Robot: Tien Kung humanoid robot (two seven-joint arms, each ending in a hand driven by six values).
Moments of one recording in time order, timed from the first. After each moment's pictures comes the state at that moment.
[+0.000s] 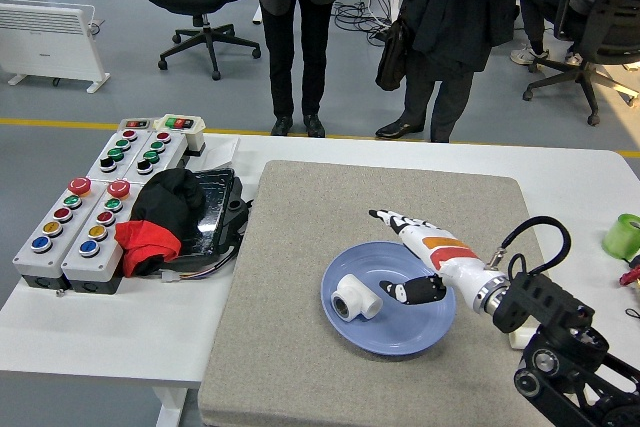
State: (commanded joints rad) left arm -0.24 0.04 -1.32 -0.18 1.44 0.12 0.39; right arm 0.61 -0.24 0.83 1.35 -1.81 0.00 -0.18
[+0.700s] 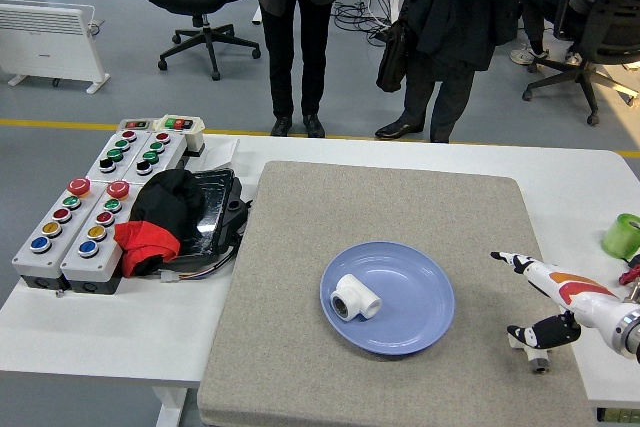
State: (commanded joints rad) left arm -0.25 0.05 -1.32 -0.18 1.44 0.12 0.39; right arm 0.28 -0.50 1.16 1.67 -1.81 0.36 -0.35
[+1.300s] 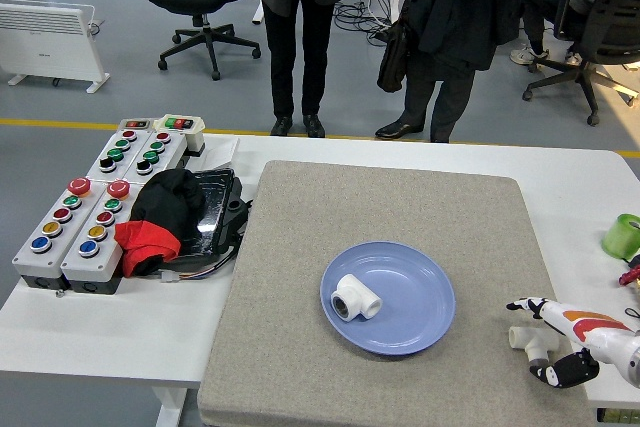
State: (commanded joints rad) left arm -0.26 0.05 -1.32 -0.18 1.43 0.12 0.39; right arm 0.24 -0.53 1.14 1.62 -1.88 0.40 -0.31
